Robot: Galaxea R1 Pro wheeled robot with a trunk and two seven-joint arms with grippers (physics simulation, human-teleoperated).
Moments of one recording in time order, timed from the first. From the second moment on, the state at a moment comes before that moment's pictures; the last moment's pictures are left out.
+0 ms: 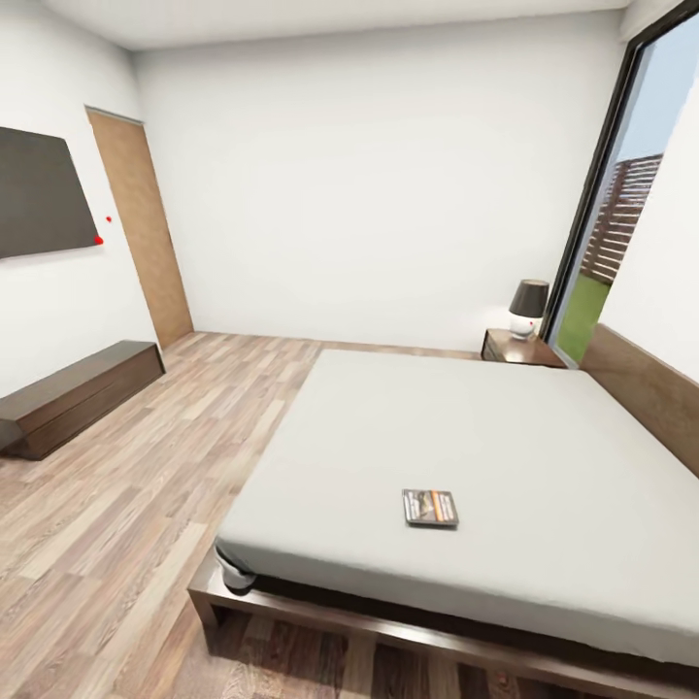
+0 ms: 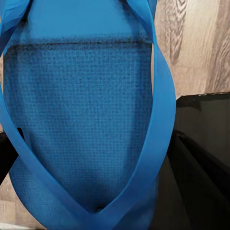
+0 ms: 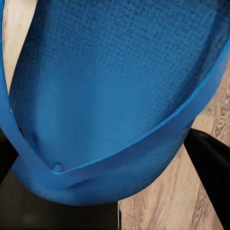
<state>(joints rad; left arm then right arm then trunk) -0.10 -0.04 -0.27 -0.12 0.14 -0.16 0.18 -0.25 -0.02 0.06 0.03 -0.04 -0.20 -0.05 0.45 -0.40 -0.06</state>
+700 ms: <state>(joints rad) -0.10 -0.04 -0.27 -0.12 0.13 -0.16 0.18 -0.24 -0.03 0.06 0.03 -0.03 -0.20 0.03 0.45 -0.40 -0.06</state>
